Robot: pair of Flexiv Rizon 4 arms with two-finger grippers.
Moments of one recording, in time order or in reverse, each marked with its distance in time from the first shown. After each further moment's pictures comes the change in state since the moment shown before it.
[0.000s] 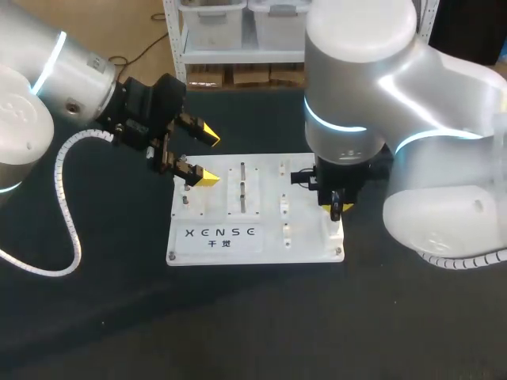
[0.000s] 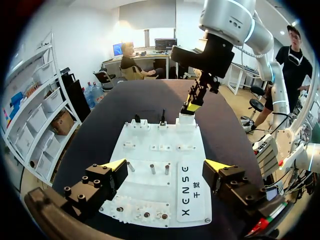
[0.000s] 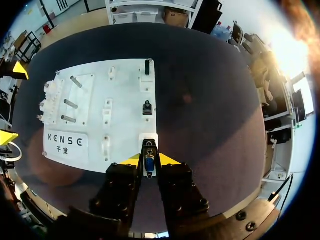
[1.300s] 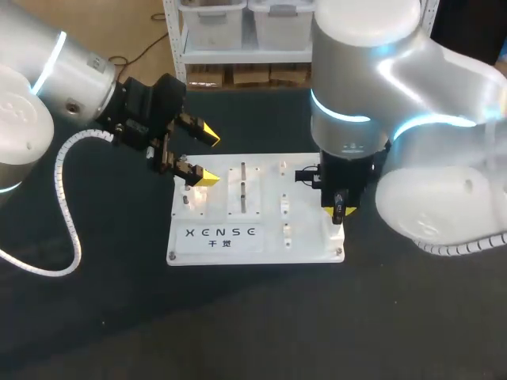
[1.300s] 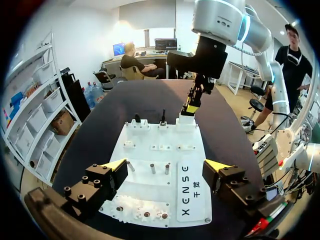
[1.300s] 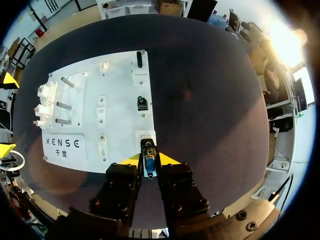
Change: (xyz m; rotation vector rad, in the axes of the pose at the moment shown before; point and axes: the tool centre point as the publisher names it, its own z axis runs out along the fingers) left arm 0.000 0.000 0.000 0.000 0.000 0.000; right arm 0.004 -0.004 0.009 -0.011 0.078 0.069
